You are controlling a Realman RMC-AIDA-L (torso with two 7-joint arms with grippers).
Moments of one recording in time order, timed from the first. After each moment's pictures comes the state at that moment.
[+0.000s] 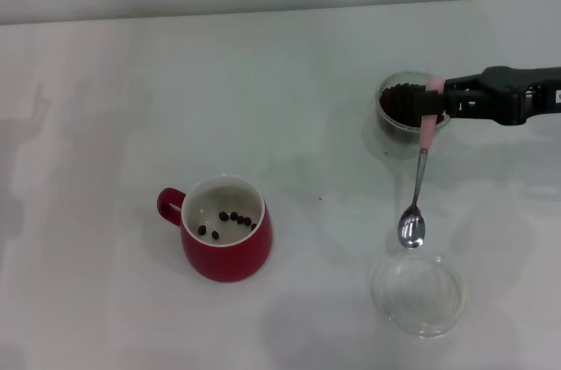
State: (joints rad) left arm -0.54 -2.08 2.82 0.07 -1.55 1.23 -0.08; right arm 0.53 1.75 -1.08 -0.42 -1.53 -1.71 1.70
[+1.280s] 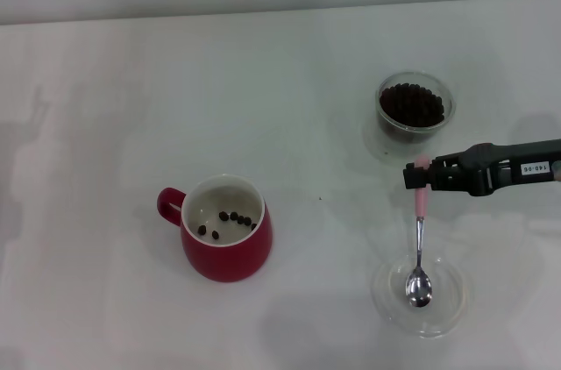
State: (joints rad) left arm -0.53 -2.08 2.82 0.08 -1.55 1.23 -0.08; right arm 0.49 1.82 -1.10 -0.38 -1.68 -1.52 1.71
